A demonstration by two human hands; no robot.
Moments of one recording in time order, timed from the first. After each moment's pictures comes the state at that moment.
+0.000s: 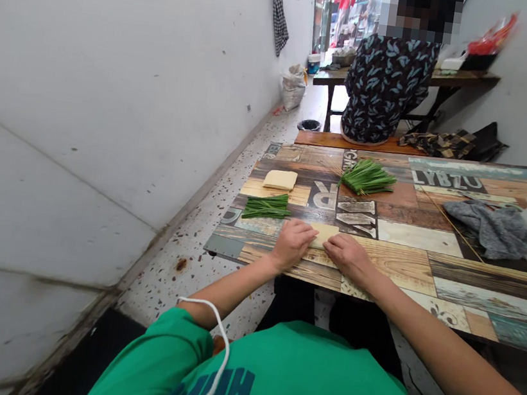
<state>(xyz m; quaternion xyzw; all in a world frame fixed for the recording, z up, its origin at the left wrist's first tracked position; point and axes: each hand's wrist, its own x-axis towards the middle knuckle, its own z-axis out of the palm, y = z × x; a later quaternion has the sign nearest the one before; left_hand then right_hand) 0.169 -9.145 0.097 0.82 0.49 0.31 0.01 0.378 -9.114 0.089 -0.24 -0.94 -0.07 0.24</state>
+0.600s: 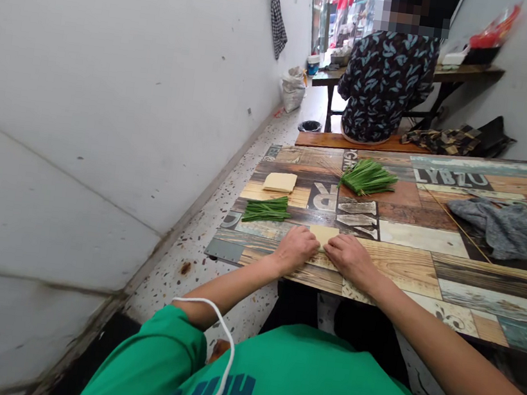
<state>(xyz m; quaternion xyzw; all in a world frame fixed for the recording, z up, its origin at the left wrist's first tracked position) 0.175 -9.142 0.115 0.88 0.47 0.09 0.00 0.377 -9.116 0.095 -0.25 -0.93 -0.09 0.24</state>
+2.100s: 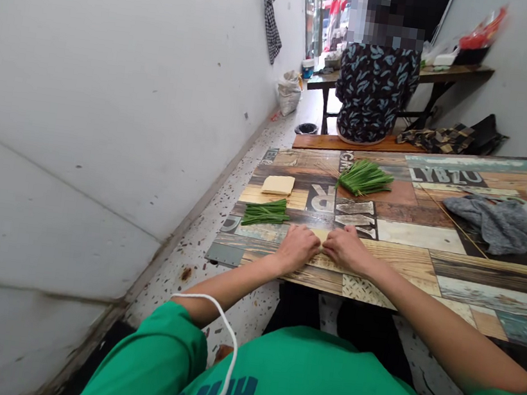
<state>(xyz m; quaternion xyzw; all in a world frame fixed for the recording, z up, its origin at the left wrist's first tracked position) 0.182 -9.139 0.124 0.85 0.52 0.10 0.04 0.366 -9.095 0.114 -0.32 -0.93 0.10 0.12</state>
